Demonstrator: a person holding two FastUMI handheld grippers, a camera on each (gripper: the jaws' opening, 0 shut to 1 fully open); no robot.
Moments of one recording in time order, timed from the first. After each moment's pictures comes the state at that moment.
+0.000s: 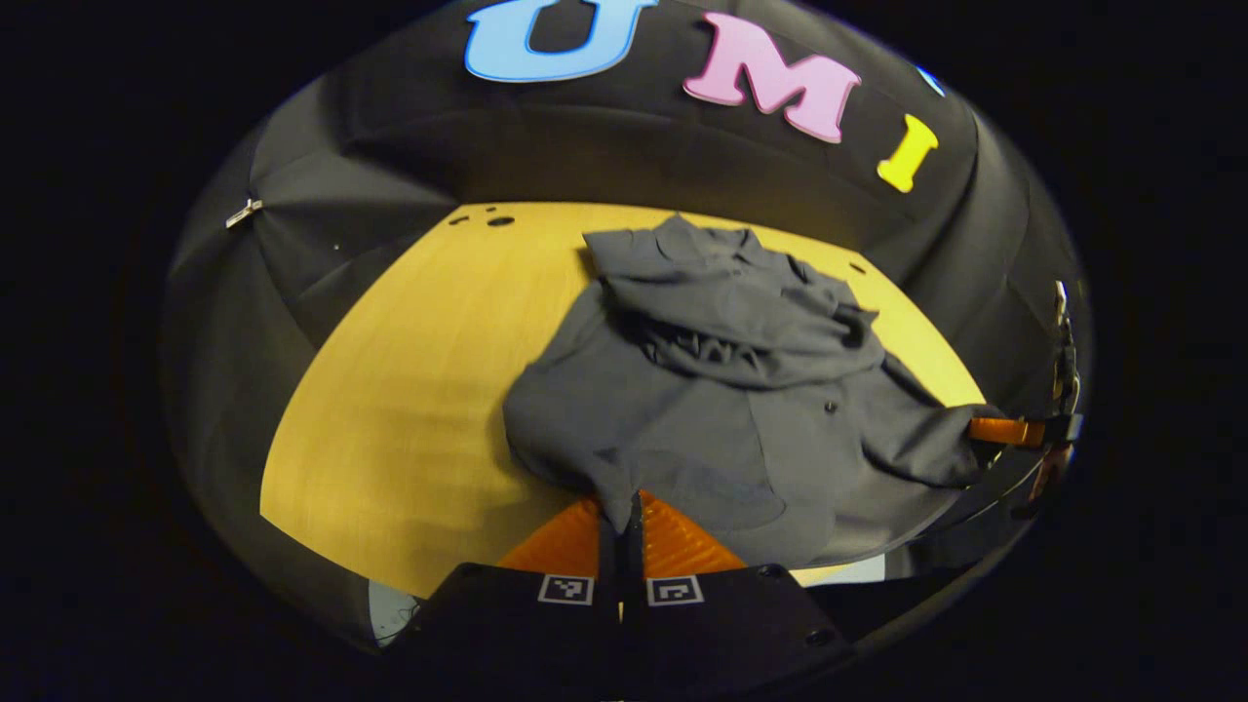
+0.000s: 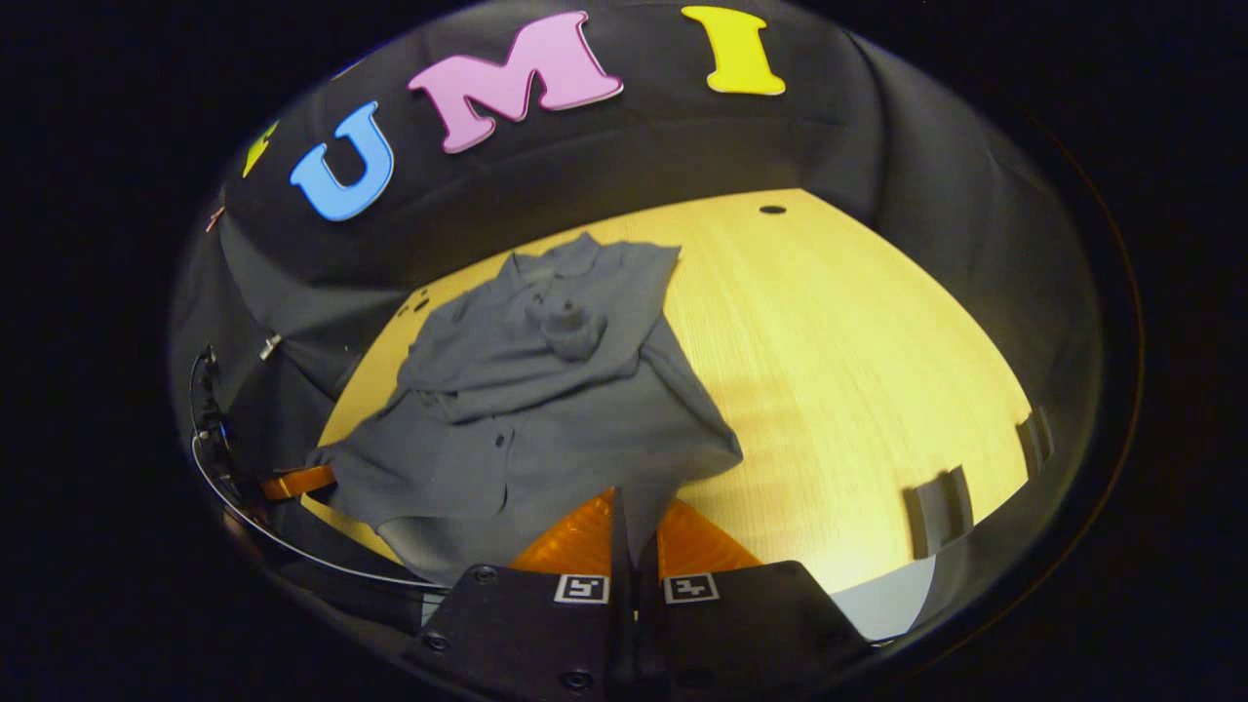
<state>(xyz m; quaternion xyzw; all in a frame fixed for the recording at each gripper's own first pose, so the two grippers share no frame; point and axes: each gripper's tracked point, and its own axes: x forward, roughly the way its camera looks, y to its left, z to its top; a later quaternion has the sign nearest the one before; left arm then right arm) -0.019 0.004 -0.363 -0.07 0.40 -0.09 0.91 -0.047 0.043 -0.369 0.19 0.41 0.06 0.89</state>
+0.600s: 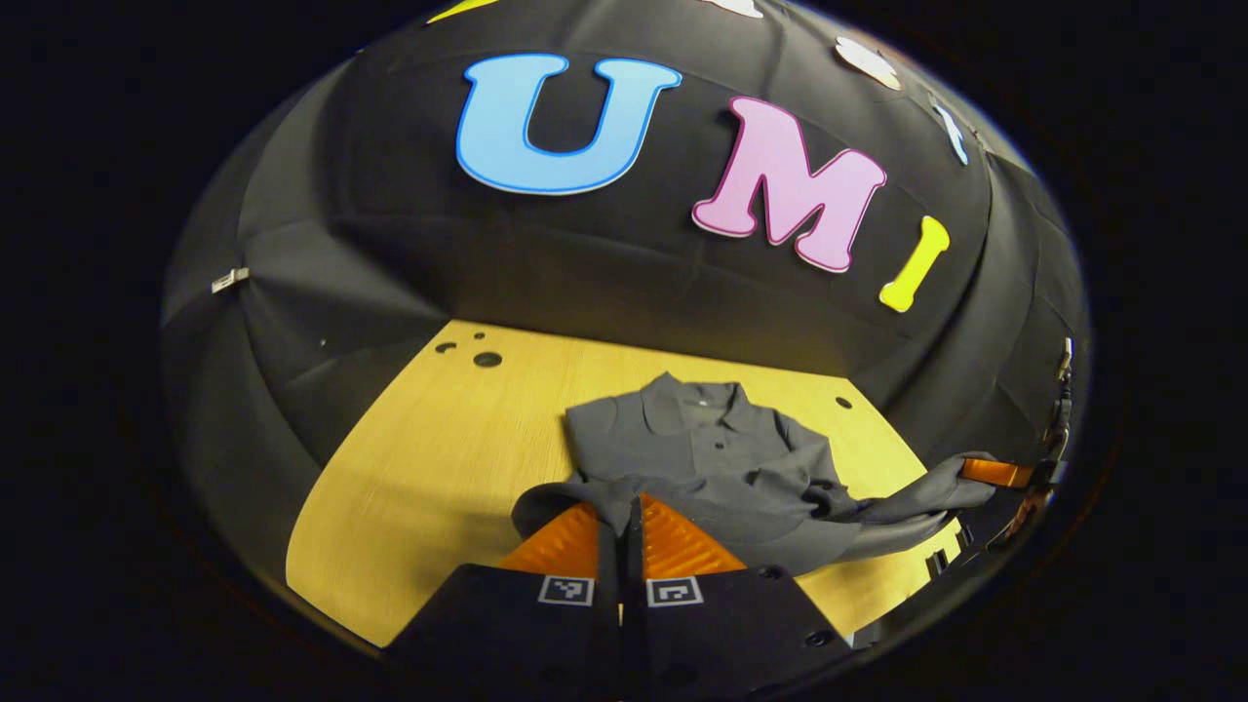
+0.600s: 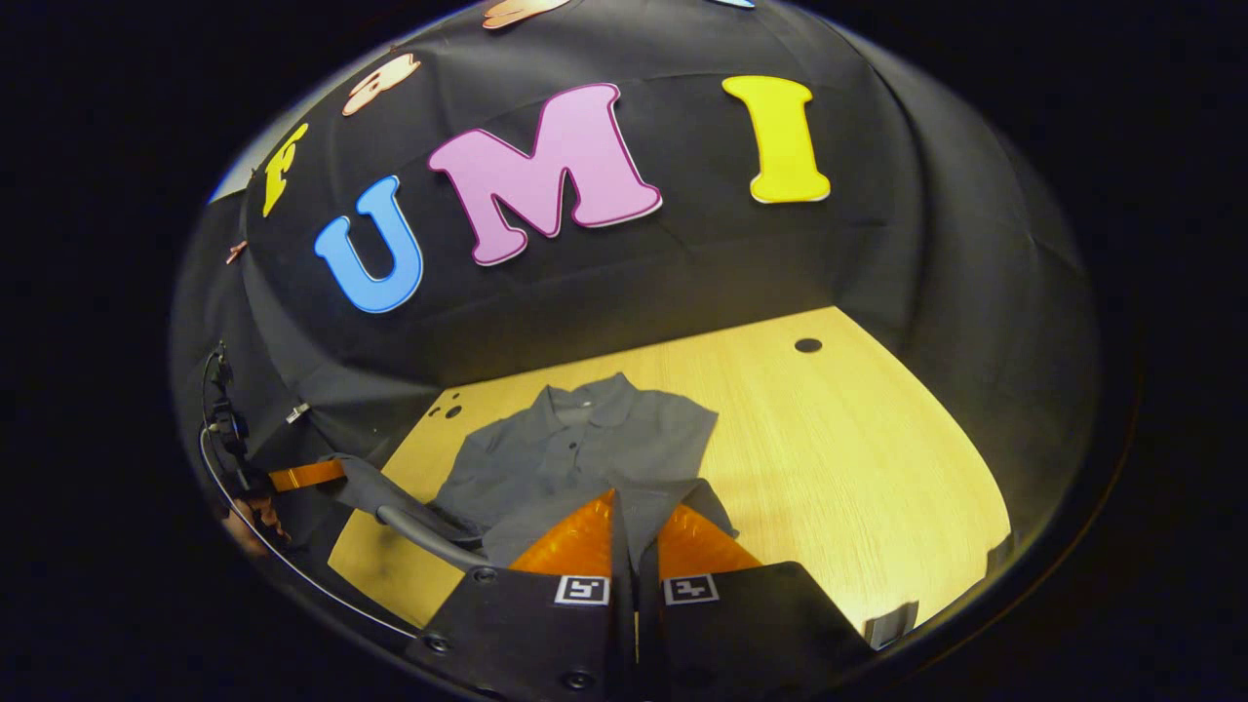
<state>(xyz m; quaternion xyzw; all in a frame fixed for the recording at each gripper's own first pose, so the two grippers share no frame) 0.125 -0.002 -0.241 -0.11 0.28 -0.10 0.95 0.088 0.029 -0.260 0.19 0.29 0.09 0.94</state>
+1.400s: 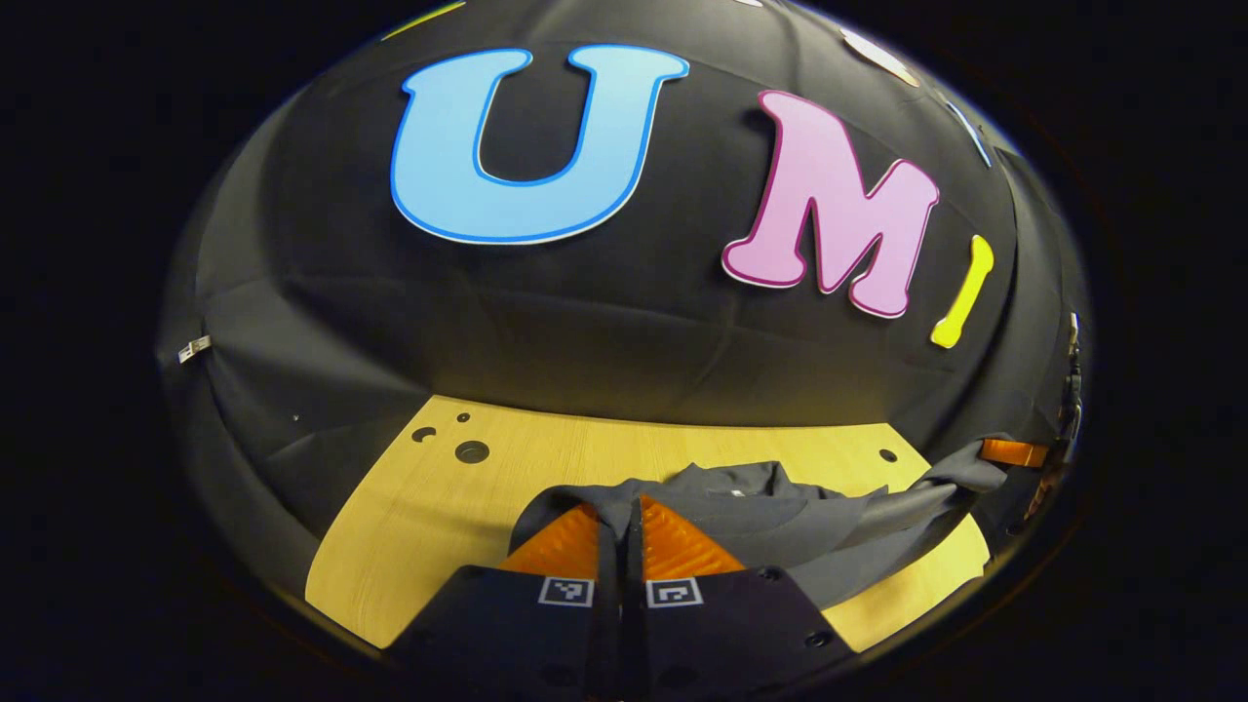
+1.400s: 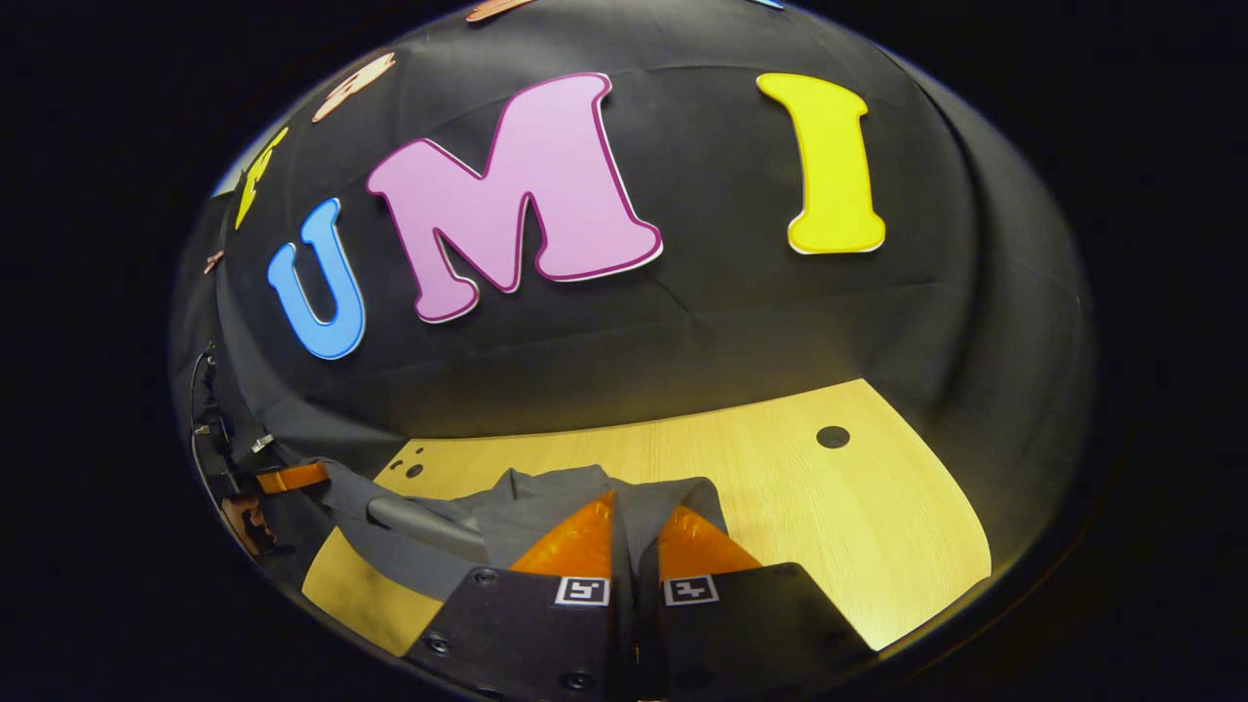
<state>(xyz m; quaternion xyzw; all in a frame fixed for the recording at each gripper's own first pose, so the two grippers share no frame) 0.296 -0.012 -0.245 -0.08 0.24 -0.08 0.96 0.269 0.015 -0.274 0.17 0.25 0.07 0.95</state>
